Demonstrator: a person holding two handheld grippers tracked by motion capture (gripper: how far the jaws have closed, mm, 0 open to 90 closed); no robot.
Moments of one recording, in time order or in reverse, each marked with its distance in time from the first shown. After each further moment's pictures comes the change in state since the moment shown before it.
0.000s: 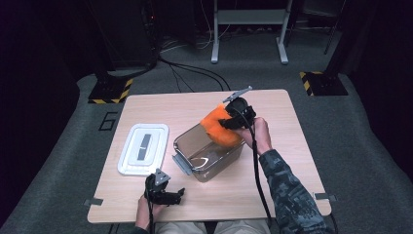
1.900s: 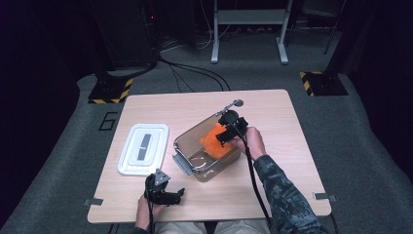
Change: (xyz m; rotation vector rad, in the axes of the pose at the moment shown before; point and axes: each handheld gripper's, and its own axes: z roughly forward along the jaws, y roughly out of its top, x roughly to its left) left arm 0.001 0.000 0.000 -0.008 0.008 0.007; right arm 0.006 -0.025 0.054 0.176 -0.003 -0.013
